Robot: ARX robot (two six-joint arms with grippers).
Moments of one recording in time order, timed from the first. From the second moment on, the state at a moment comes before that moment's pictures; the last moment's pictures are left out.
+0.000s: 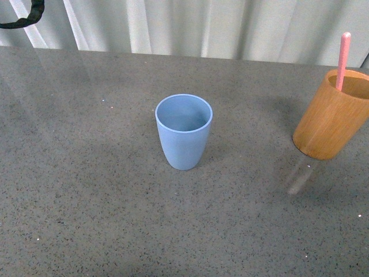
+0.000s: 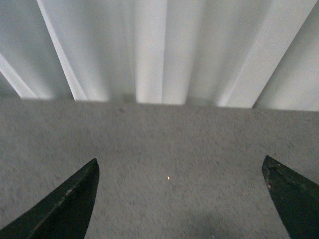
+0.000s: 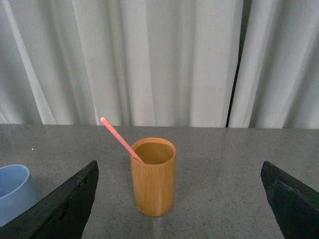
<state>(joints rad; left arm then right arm) -0.35 1.65 0.95 0.40 -0.32 -0.15 0.00 0.00 0.02 0.00 0.00 0.00</state>
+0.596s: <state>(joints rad) -0.14 1.21 0.25 0.96 -0.13 -0.01 0.00 0.00 0.02 0.00 0.00 0.00</state>
